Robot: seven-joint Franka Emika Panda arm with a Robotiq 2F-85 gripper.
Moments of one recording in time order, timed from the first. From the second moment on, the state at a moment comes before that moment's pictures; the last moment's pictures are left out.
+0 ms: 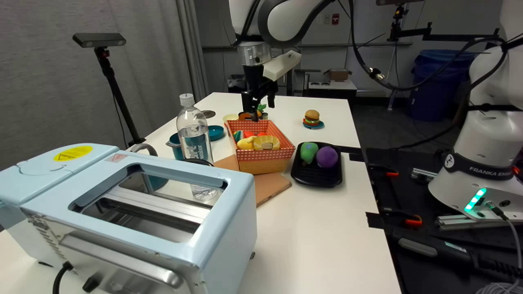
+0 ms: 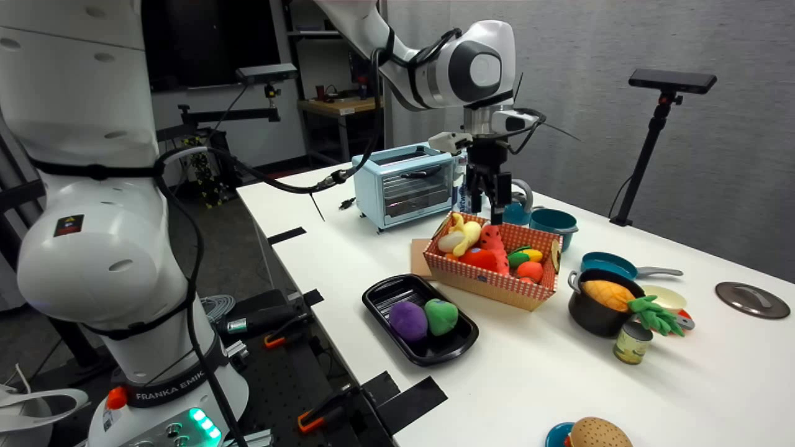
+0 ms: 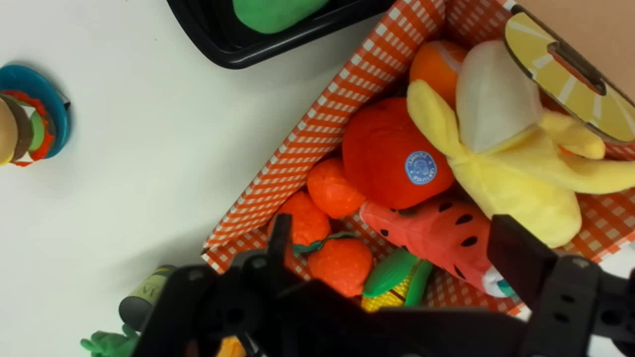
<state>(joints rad) -0.02 0.21 0.01 -1.99 -0.22 2.14 0.47</state>
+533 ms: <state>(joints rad) 0.02 0.27 0.00 -1.96 -0.26 2.14 0.47</state>
